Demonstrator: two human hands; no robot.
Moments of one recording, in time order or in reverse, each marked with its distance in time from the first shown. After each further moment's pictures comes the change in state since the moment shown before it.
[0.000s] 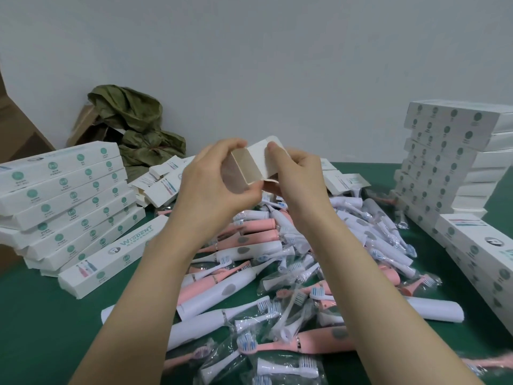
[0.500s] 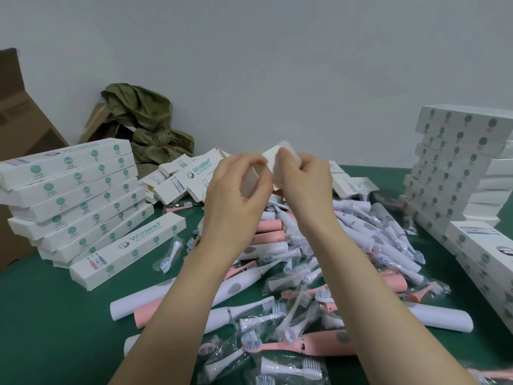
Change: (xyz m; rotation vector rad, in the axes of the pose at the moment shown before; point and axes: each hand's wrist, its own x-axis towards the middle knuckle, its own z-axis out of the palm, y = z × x) left_hand -0.016 0.003 0.026 -0.144 0.099 -0.087; right_hand -0.007 0.000 0.003 -0.249 0.188 -0.108
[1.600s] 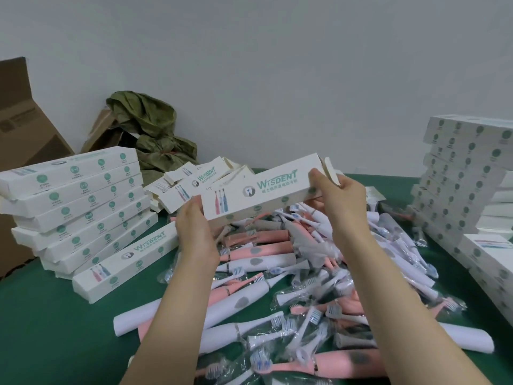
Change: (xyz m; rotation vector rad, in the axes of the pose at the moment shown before) left_hand 0.017 -0.067 -0.010 -0.750 0.456 -0.880; right_hand 0.028 0.036 -0.024 0.085 0.067 0.261
